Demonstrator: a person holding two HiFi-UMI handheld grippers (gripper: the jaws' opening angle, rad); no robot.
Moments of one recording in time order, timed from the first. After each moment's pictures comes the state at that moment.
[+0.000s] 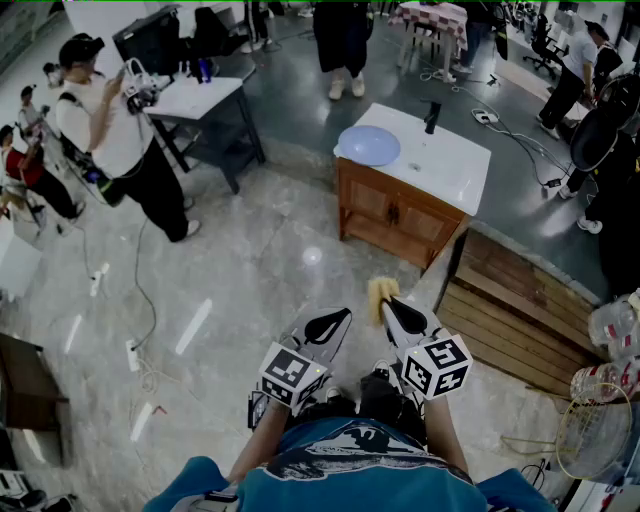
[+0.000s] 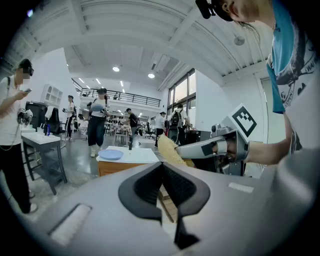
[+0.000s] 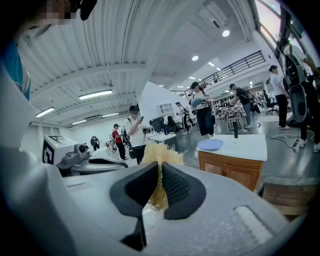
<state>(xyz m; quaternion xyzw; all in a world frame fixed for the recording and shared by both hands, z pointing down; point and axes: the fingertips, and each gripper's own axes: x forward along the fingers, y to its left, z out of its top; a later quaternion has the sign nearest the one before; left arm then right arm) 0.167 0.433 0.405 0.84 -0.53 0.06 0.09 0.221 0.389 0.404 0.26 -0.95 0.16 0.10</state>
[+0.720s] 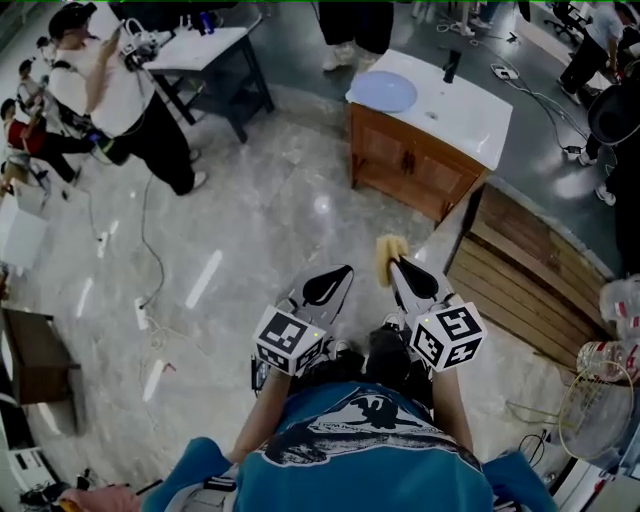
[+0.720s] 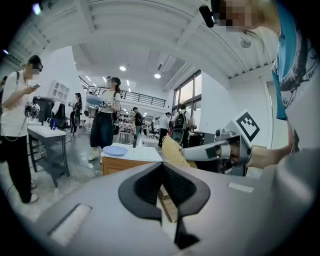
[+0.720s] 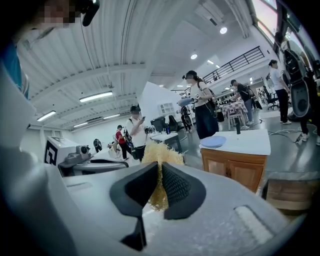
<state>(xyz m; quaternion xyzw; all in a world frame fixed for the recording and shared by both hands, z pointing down) 0.158 0.442 0.406 0.83 -0.54 0.04 0.11 0.218 0.398 0.406 0.26 -0.95 0.16 0.09</state>
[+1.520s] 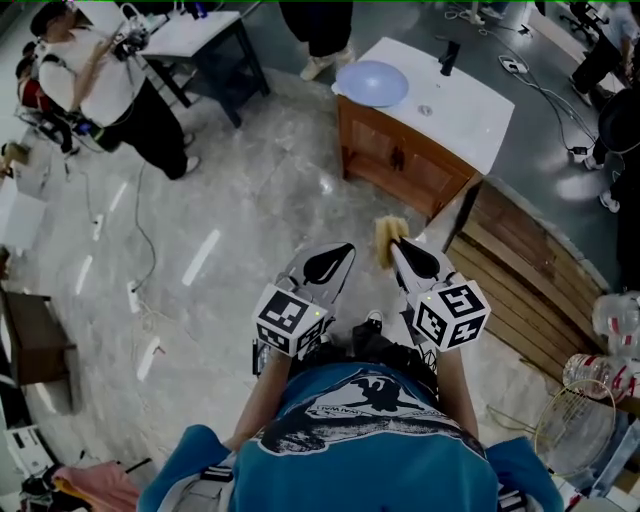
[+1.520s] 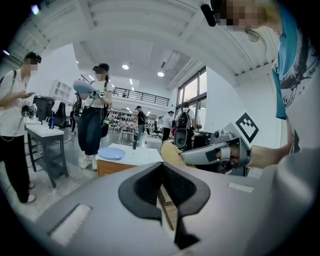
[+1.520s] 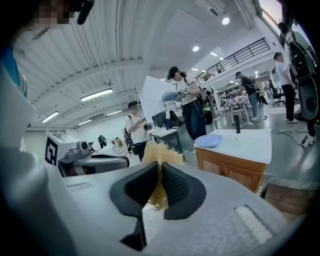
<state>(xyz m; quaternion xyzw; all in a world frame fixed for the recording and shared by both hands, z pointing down) 0.198 0.335 0.401 0.82 -0.56 0.04 0.12 0.255 0.292 0.410 0.22 -0.95 0.18 0.13</state>
